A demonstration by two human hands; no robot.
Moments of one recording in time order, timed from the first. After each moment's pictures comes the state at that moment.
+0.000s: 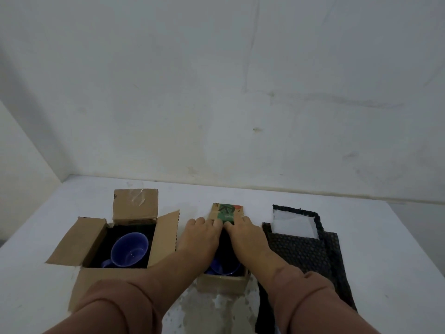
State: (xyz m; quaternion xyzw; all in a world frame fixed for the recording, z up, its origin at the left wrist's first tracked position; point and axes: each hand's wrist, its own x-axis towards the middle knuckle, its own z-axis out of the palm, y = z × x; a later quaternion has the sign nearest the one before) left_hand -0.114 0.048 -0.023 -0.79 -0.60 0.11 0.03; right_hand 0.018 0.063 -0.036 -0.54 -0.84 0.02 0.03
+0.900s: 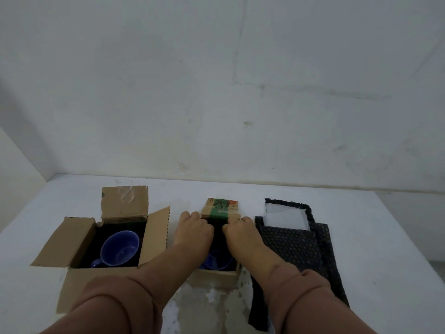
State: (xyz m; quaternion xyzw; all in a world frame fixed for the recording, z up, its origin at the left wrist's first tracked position) left_hand -0.106 0.049 -0.020 -0.79 -0.58 0.16 0.06; right_hand 0.023 0.065 -0.041 -0.53 -0.85 -0.01 -0.05
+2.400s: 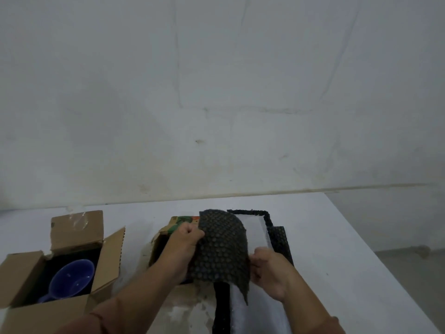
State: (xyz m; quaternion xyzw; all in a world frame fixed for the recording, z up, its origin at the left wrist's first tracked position) left_hand -0.036 0.022 0.016 -0.40 -0.58 -0.40 -0.59; right_hand 0.159 -0.015 -0.017 -0.53 -0.20 0.70 0.43
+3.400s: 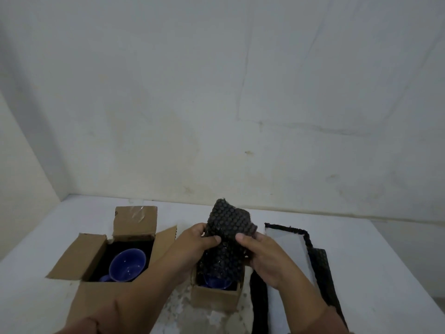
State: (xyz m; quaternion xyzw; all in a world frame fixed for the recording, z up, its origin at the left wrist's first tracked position) left_hand -0.125 0.017 0.037 -0.38 -0.53 -0.40 -0.64; right_hand 0.052 0.024 0.026 -0.46 -0.41 0.69 0.38
